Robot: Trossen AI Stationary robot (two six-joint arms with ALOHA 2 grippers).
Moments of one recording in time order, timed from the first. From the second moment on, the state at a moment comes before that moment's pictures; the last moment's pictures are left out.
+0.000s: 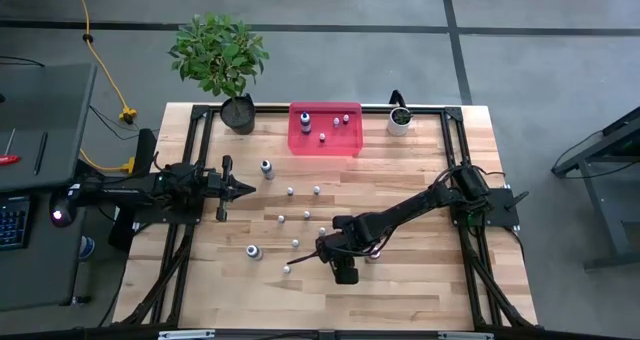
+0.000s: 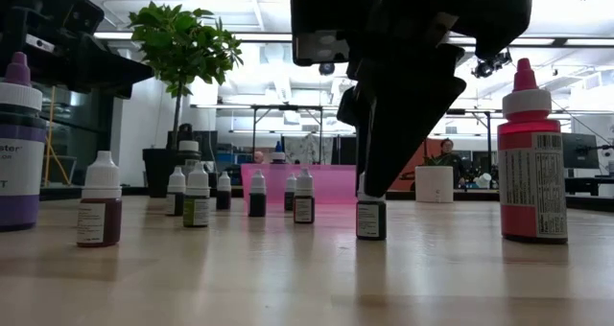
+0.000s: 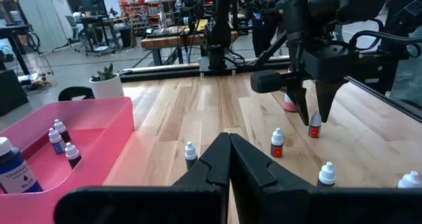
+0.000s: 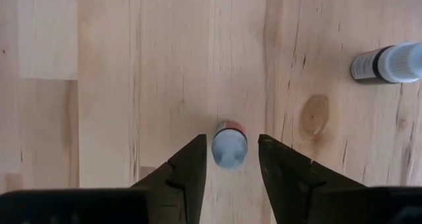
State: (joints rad) left arm 0.01 0.08 0.03 0.00 0.01 0.10; right arm 0.35 2.05 1.48 -0.64 -0.03 0.35
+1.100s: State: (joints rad) left arm 0.01 0.08 0.03 0.00 0.01 0.10; right arm 0.32 1.90 1.48 -0.75 0.10 0.36
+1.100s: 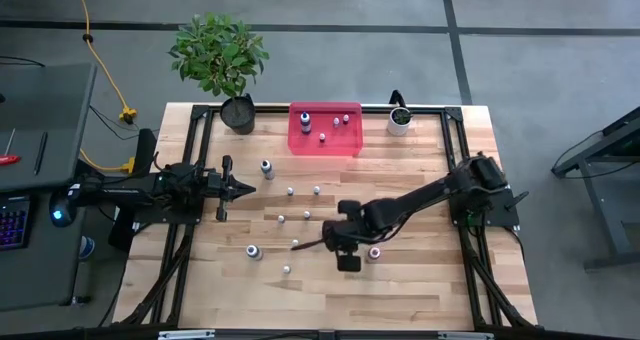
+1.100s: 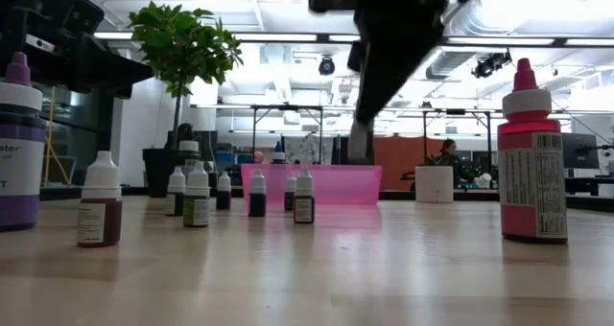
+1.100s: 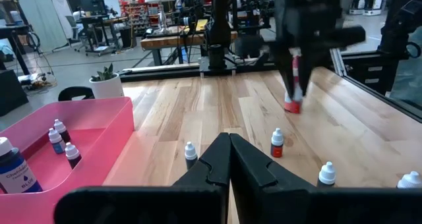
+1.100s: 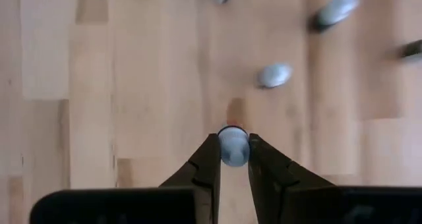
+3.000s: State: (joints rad) left arm 0.01 0.08 0.03 0.00 0.01 0.10; right arm -0.50 2.06 1.94 -0.84 0.12 0.10
